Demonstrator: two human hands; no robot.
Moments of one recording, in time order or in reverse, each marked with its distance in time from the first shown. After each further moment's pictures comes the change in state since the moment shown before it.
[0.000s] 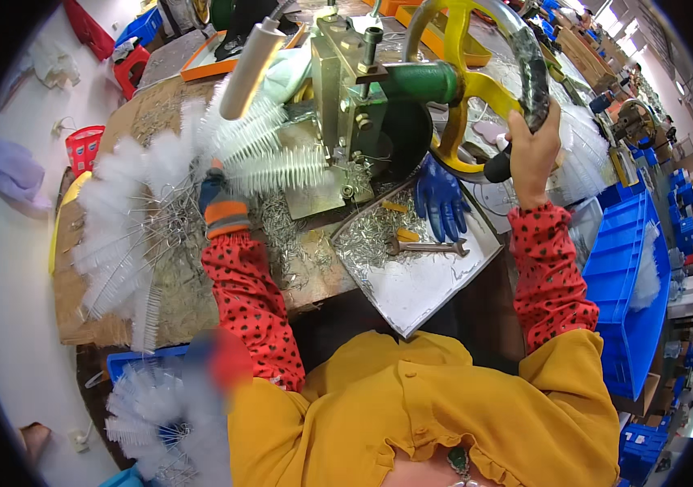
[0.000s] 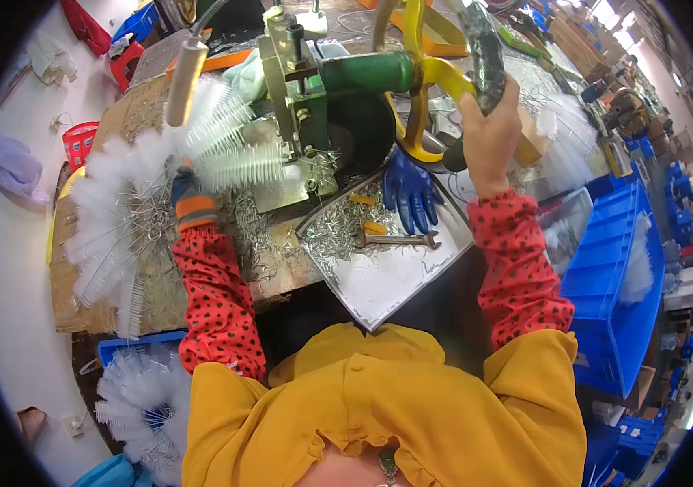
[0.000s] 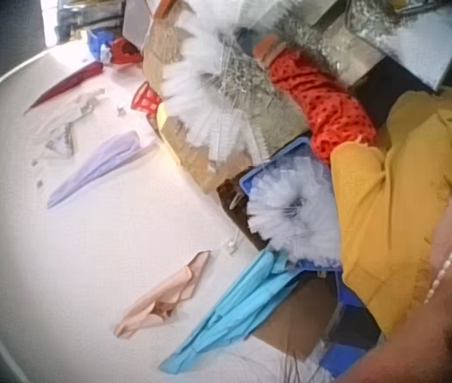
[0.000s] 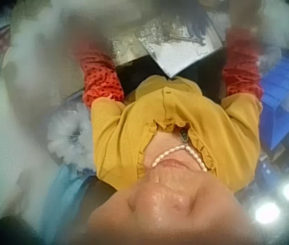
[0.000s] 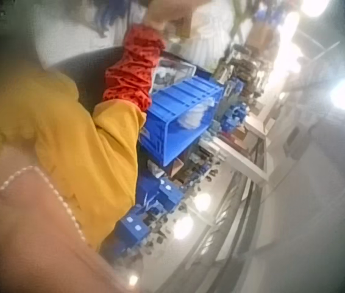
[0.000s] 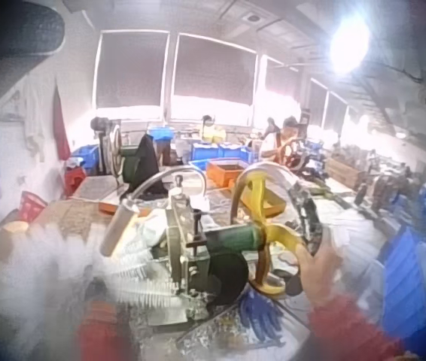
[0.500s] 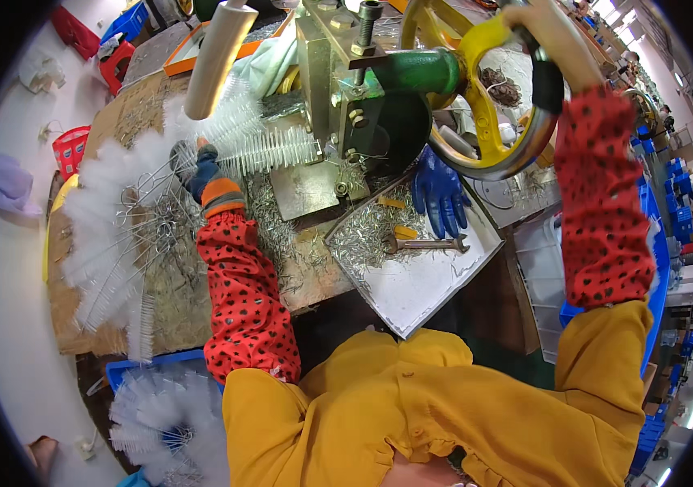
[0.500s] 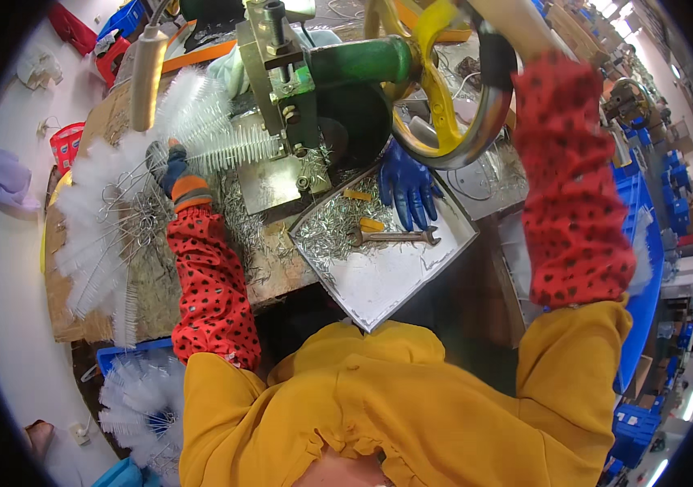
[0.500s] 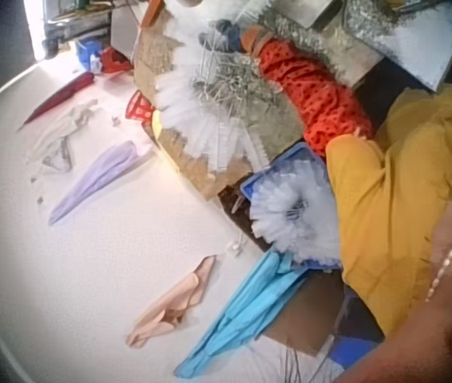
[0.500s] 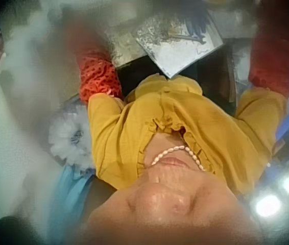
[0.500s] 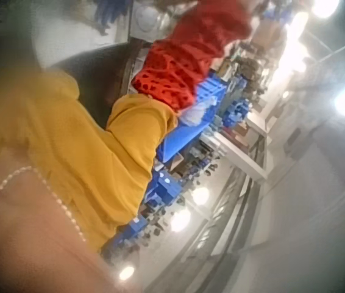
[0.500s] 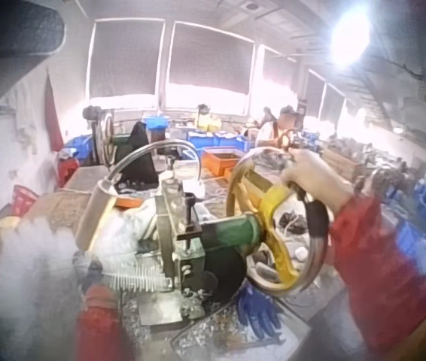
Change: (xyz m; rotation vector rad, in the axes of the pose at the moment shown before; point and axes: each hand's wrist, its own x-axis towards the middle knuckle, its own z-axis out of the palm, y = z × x) left_hand 0.020 -0.023 0.005 0.395 0.238 -0.022; right_hand 0.148 -0.061 0.014 -0.459 -0.562 -0.063
